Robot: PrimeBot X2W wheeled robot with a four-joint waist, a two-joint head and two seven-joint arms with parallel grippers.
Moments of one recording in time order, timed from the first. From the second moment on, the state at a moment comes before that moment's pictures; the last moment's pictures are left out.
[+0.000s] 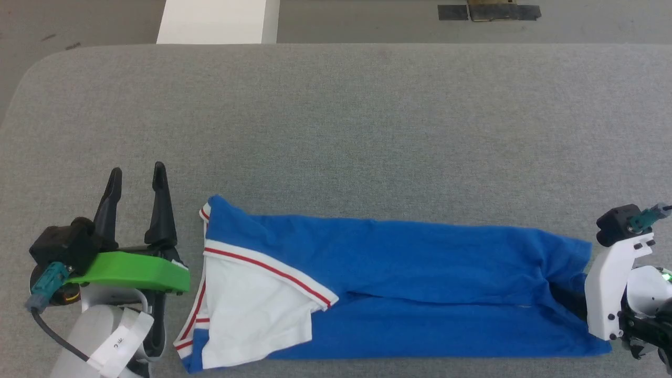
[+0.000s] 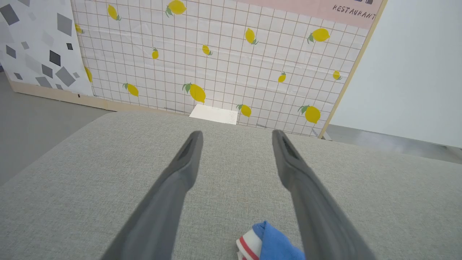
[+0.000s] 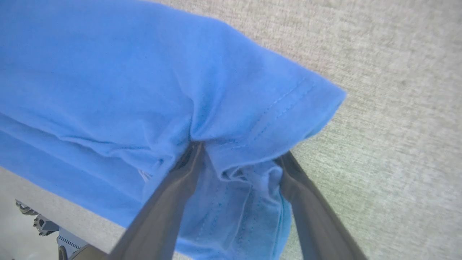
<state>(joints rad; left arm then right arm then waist) -0.19 0.32 -0.15 0.05 -0.53 0.07 -0.25 -0.22 -0.58 0.26 0.17 0.73 0.13 0.77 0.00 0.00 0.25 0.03</state>
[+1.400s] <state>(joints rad) -0.10 0.32 -0.13 -0.01 -0.56 0.09 -0.25 -0.20 -0.65 0.05 -0.04 0.48 0.13 1.19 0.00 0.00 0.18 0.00</state>
